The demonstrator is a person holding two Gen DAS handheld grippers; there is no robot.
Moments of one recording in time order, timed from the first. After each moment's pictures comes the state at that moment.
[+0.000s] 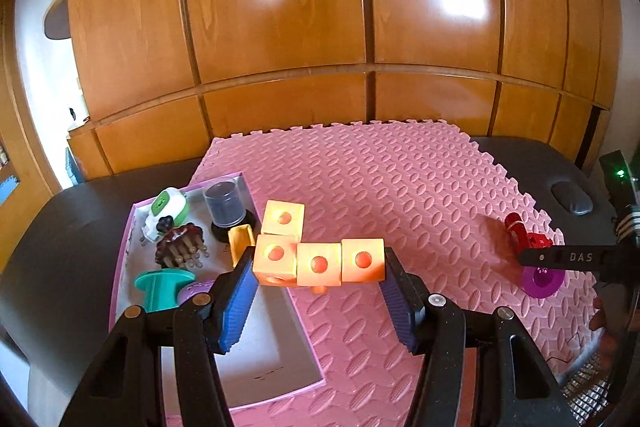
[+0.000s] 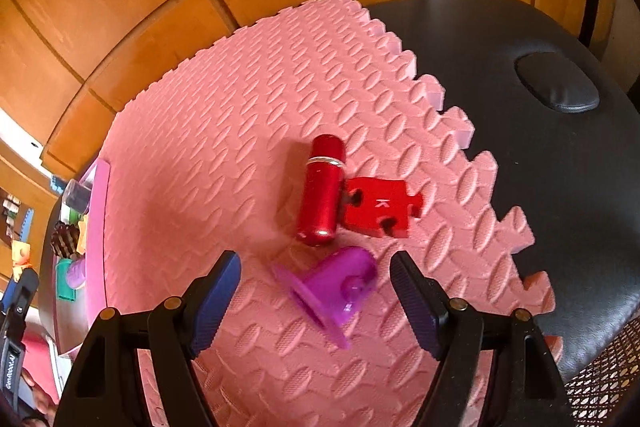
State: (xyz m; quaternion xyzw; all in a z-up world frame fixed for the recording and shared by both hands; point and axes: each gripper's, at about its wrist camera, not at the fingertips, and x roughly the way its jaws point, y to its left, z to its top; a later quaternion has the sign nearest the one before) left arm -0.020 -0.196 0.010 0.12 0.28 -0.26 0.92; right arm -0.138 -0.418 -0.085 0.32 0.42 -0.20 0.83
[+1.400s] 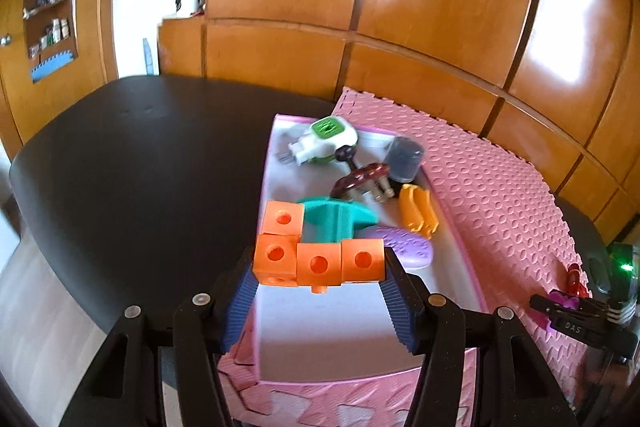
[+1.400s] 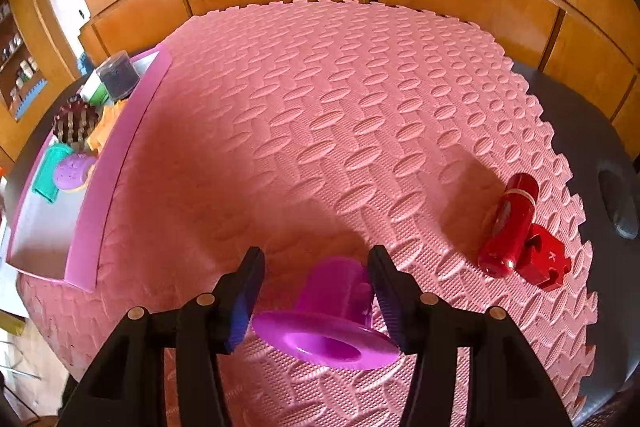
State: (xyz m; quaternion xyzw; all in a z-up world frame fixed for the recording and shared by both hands) left arm 0.038 -0.030 -0.020 -0.03 0.37 -0.15 0.92; right arm -0.052 -0.318 -0.101 0.12 0.46 -0.12 0.87
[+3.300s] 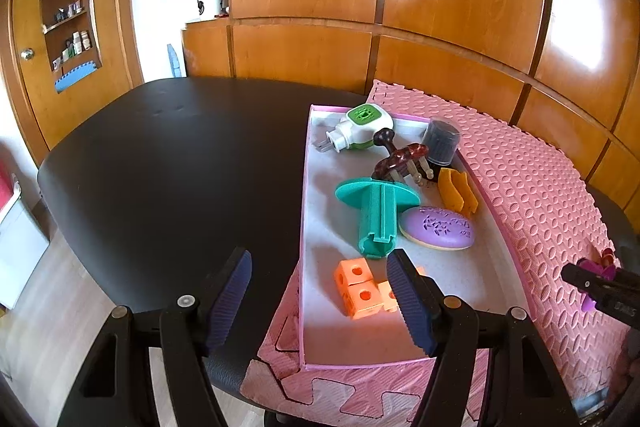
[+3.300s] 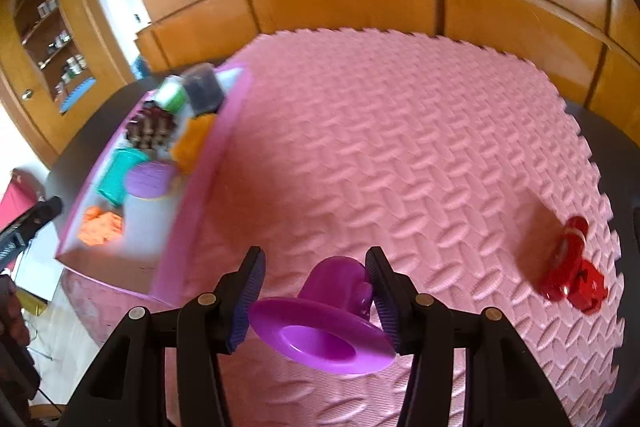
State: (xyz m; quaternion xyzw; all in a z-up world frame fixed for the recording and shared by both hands) left arm 0.029 -0.022 -0.030 0.01 0.36 -0.09 0.93; right arm -0.042 -0.271 -0.073 0.12 0.41 -0.02 0.91
